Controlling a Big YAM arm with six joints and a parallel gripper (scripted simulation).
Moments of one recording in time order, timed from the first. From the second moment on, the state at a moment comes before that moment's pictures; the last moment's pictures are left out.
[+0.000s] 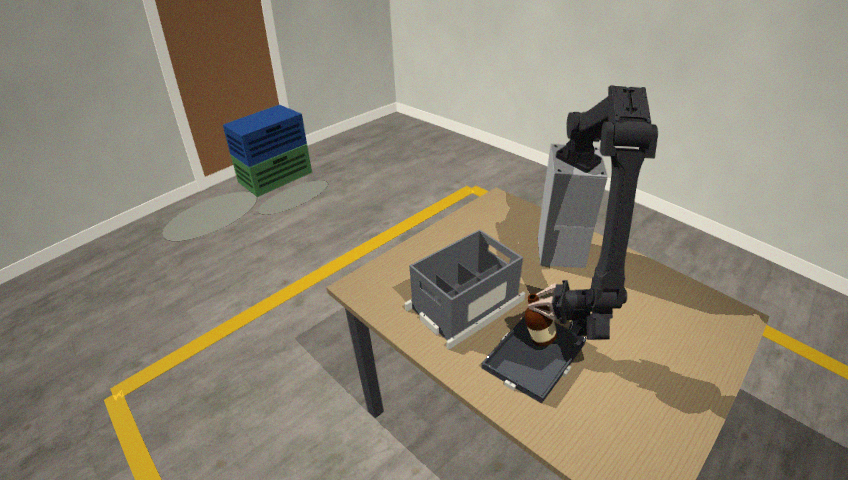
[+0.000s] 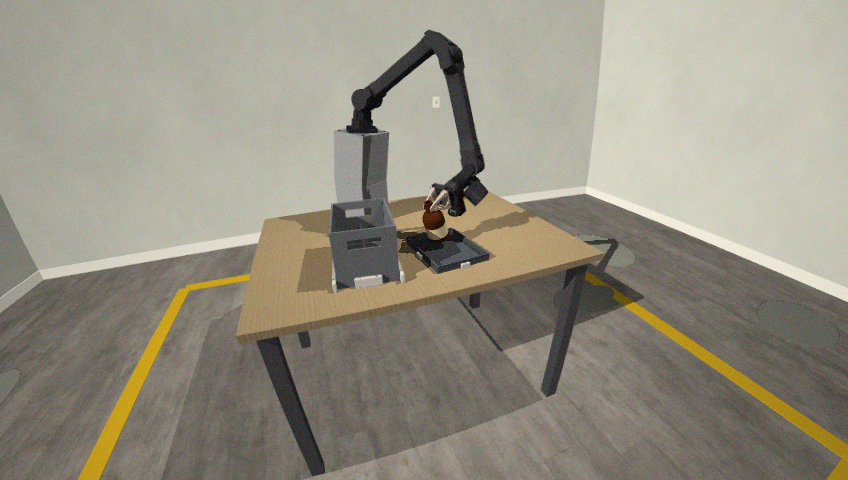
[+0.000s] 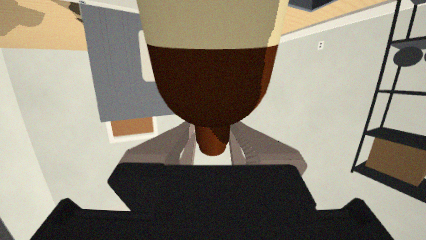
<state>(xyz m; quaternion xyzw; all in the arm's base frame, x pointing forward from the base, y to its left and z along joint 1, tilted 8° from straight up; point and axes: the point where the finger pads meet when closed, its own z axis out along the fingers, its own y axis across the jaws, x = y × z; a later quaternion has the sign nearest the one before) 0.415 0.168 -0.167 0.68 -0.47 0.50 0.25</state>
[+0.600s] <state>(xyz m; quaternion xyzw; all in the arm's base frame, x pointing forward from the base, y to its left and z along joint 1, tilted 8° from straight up) 0.417 0.169 -0.179 0.68 -0.47 0.50 0.25</state>
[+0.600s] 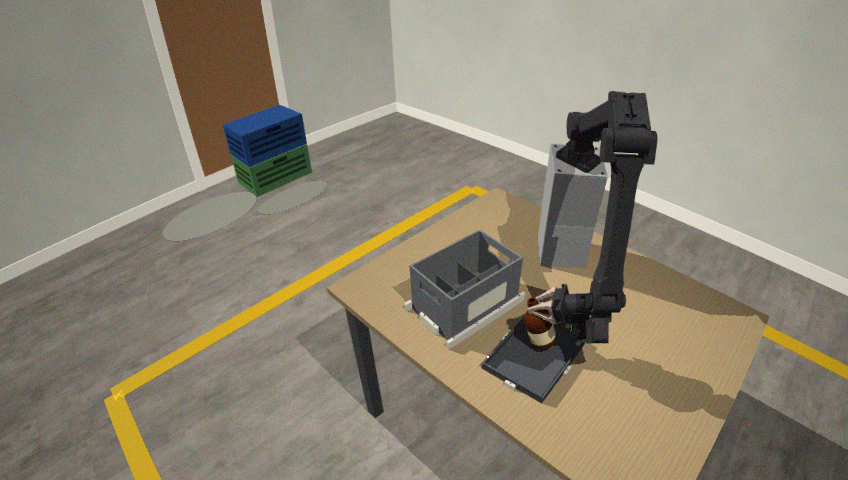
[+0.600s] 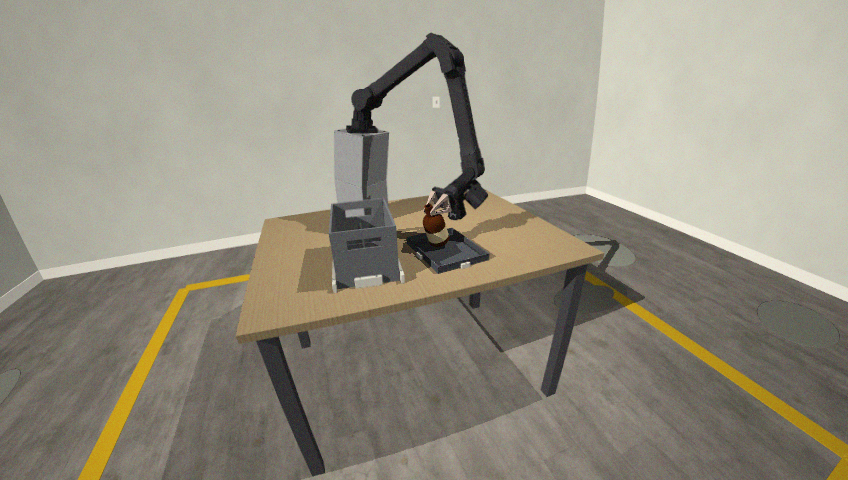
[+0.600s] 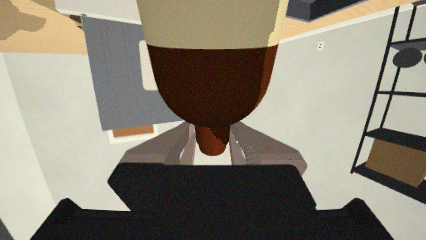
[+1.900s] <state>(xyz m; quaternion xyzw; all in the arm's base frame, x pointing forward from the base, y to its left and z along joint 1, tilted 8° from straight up) 0.418 0.170 -0.181 0.68 -0.47 0.50 0.25</state>
